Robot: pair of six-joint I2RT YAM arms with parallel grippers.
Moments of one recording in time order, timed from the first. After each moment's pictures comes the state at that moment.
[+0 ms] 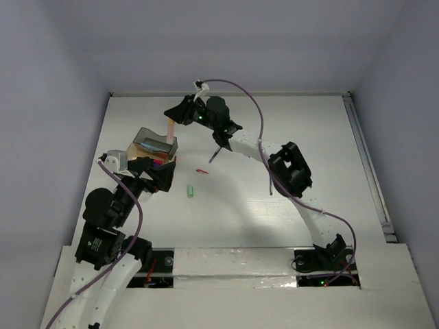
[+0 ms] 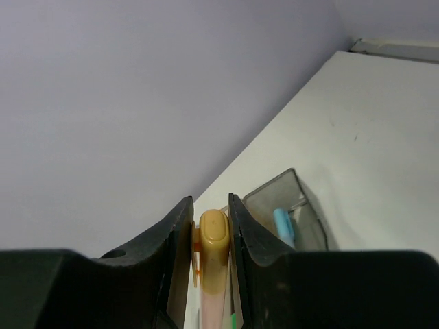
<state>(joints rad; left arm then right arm) -0.34 0.33 0.68 -0.29 0.08 -0.37 0.73 2.37 1.96 0.54 -0.33 0.73</state>
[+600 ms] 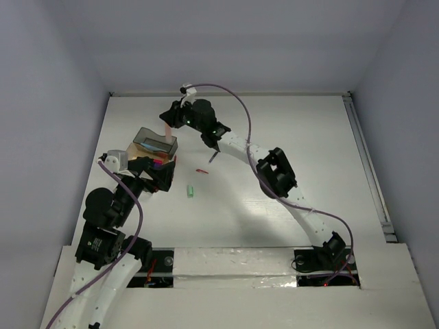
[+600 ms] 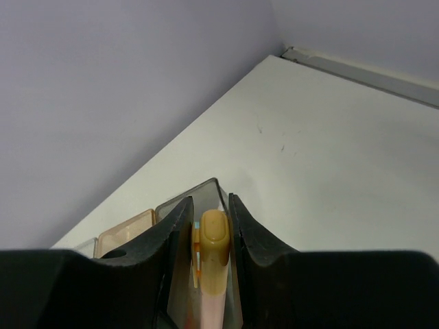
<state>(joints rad) -0.34 0.33 0.68 -0.29 0.06 -0.36 0.77 2.65 2.38 0.32 -0.23 0.43</state>
